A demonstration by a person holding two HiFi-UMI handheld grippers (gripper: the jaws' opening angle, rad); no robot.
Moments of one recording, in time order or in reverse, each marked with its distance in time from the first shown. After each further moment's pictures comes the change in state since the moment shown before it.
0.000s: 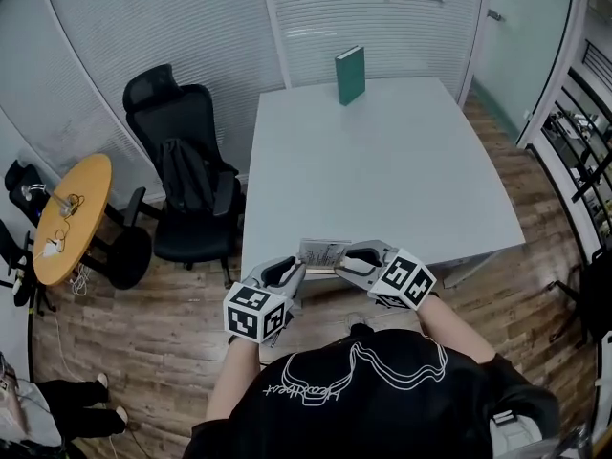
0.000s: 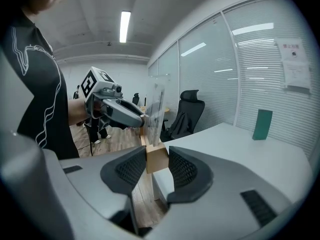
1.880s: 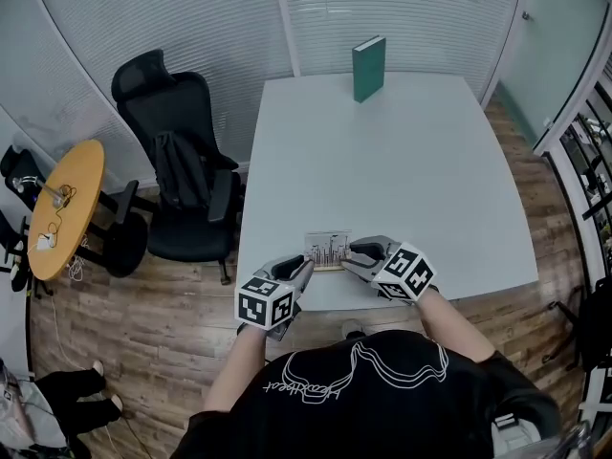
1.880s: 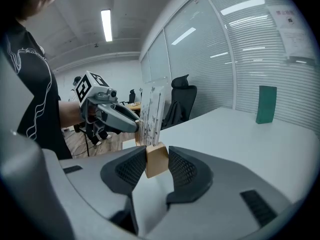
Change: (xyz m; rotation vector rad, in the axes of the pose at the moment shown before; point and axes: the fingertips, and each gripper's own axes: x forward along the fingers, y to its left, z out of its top) left arm 0.120 0.083 -0.009 -0.168 0.098 -0.008; right arm 0.068 -0.130 -0.038 0.127 0.086 0.059
